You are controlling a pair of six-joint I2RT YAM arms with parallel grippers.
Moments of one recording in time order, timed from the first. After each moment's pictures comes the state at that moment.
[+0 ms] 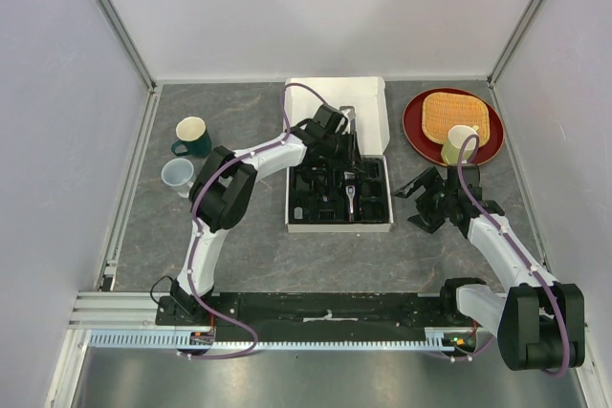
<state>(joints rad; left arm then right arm) -0.68 2.19 1.64 -0.24 0.42 -0.64 0.04 1.06 0.54 -0.38 -0.32 0.99</state>
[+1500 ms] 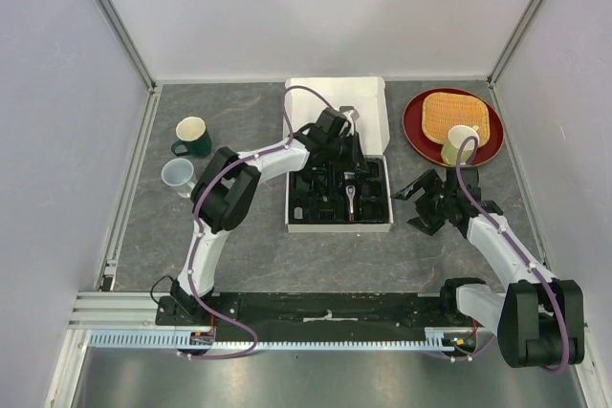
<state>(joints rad) -0.71 2.19 1.60 -0.12 0.39 -0.67 0.04 1.08 0.53 -0.38 -0.31 0.99</state>
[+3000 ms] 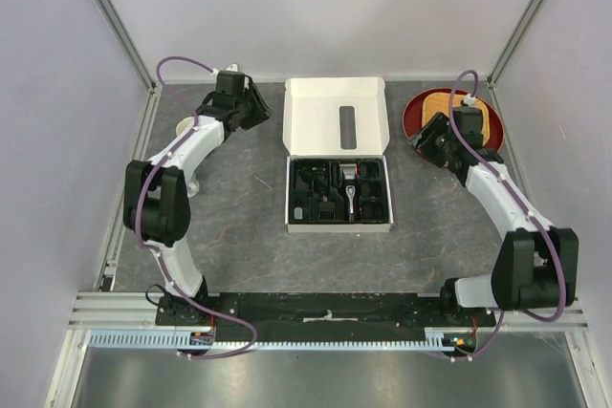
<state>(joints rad) -0.25 1.79 1.42 -0.28 0.05 -0.62 0.04 1.32 0.94 -0.28 -0.07 0.71</state>
